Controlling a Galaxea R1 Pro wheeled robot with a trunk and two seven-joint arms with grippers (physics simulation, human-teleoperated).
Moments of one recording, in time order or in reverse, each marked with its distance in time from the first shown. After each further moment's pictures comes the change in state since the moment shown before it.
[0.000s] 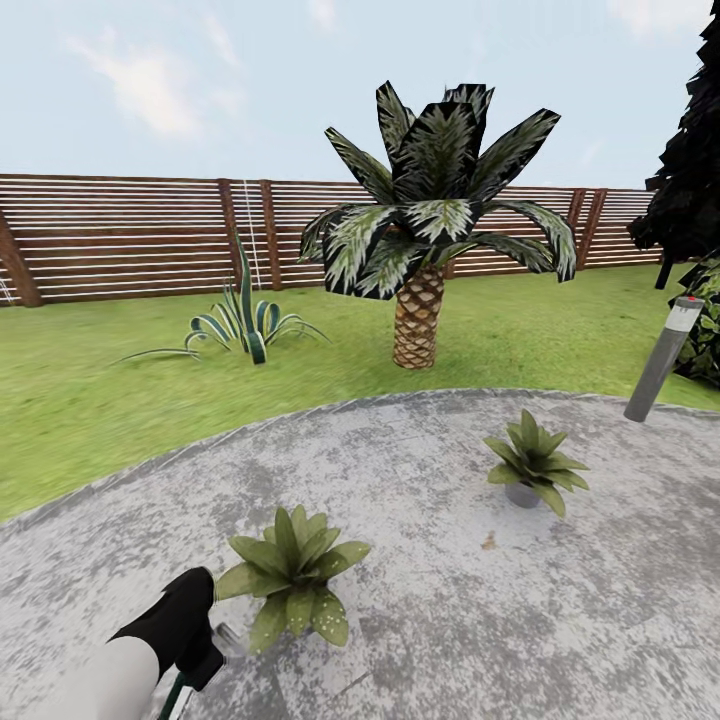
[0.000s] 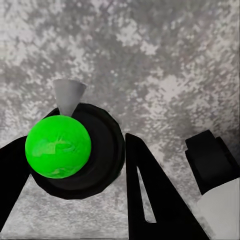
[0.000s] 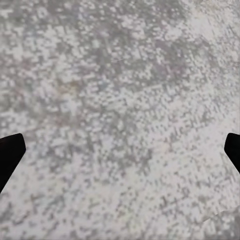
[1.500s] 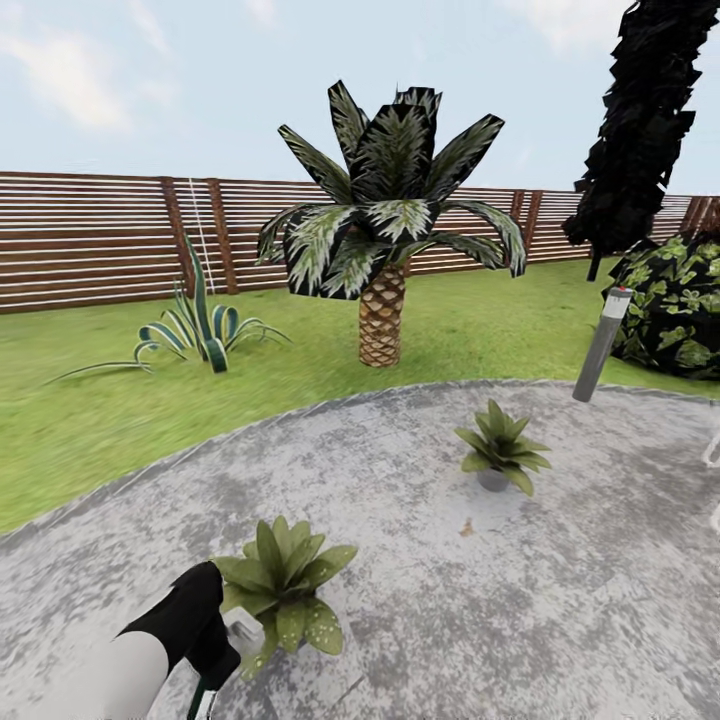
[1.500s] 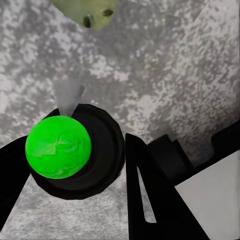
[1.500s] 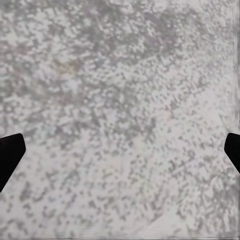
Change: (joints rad) left arm -0.012 -0.024 0.002 -0.003 0.001 -0.001 -0.137; right arm 0.000 0.001 0.000 0.000 0.000 0.000 0.000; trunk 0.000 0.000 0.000
